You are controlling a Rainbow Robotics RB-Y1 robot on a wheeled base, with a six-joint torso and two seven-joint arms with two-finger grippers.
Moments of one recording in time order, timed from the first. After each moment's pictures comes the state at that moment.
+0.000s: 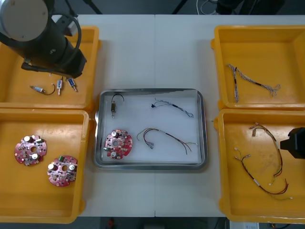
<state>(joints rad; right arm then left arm) -0.01 -0.56 -0.37 -2.37 -0.72 1.92 1.27 -0.83 0.67 -0.21 -1.84 0.69 1.91 -1.16</state>
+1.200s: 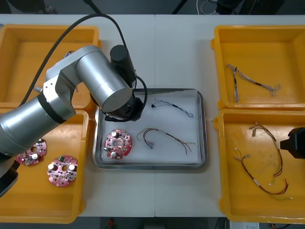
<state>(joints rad) -0.01 -0.56 -0.37 -2.38 -0.72 1.92 1.27 -0.83 0.53 -0.72 -1.64 0.64 1.51 -0.85</state>
